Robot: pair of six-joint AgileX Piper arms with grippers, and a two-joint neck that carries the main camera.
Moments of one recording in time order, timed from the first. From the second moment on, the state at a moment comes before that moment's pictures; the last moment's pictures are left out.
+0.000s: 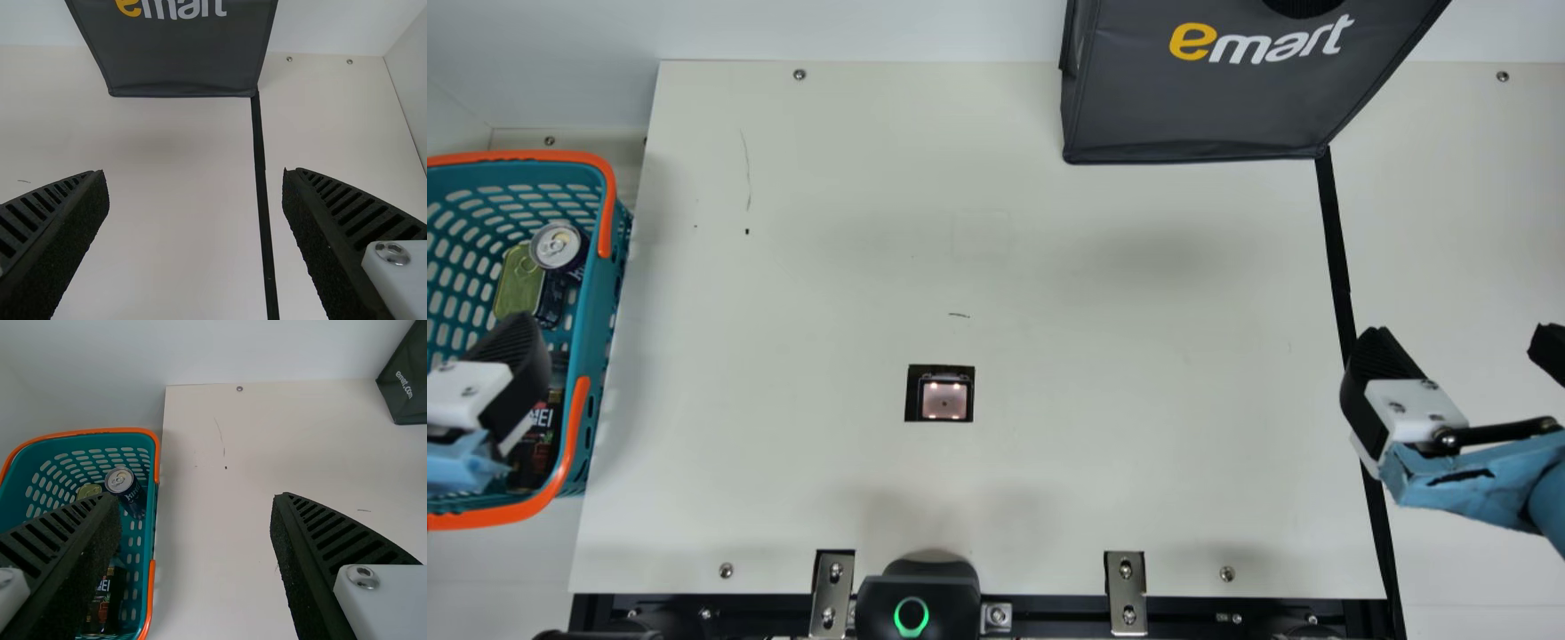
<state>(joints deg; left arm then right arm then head) -1.5 43.3 -68.9 -1.5 69.5 2.6 0.7 42.6 -69.8 -0.8 69.4 -2.3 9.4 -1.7</state>
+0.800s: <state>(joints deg) -1.5 43.3 -68.9 -1.5 69.5 2.6 0.7 42.6 -69.8 -0.8 69.5 -2.3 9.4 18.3</state>
